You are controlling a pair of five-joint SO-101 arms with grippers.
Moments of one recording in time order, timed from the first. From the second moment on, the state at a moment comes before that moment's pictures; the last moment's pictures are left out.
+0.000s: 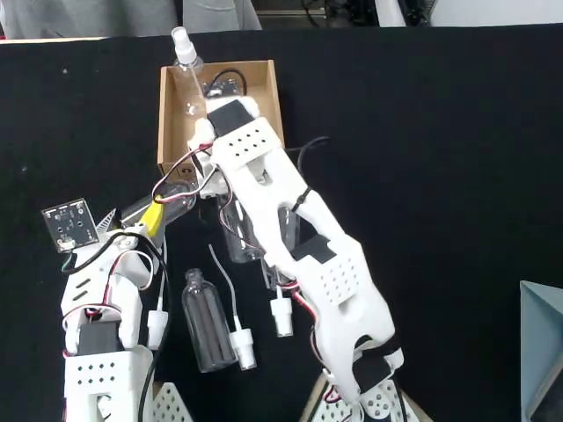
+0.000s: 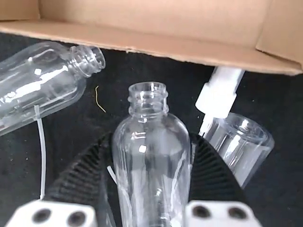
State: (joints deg) left arm -11.8 -92.1 96.5 27.2 11.3; right arm -33.4 42.8 -45.3 99.2 -21.0
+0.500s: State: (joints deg) left arm -11.8 -92.1 96.5 27.2 11.3; right arm -33.4 42.4 -45.3 99.3 -20.6
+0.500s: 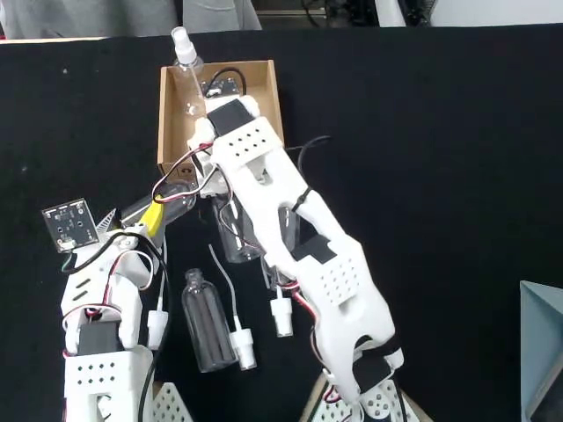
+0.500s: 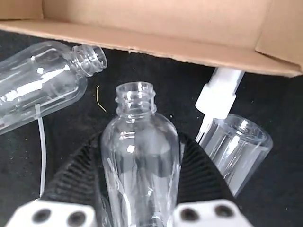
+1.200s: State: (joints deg) left arm -11.8 -92.1 96.5 27.2 11.3; right arm -32.8 20.3 -36.4 99.4 -14.3
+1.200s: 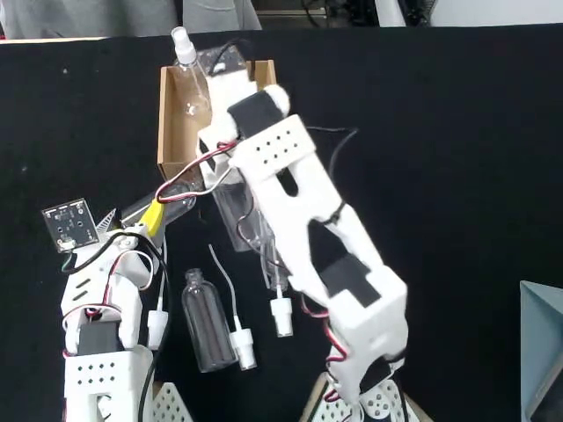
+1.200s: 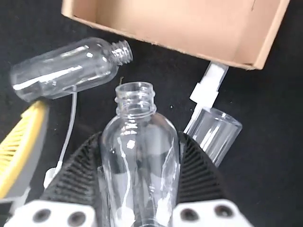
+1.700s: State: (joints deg) left arm -11.8 -92.1 96.5 27.2 11.3; right arm -29.3 10.4 -35.8 99.5 -14.0
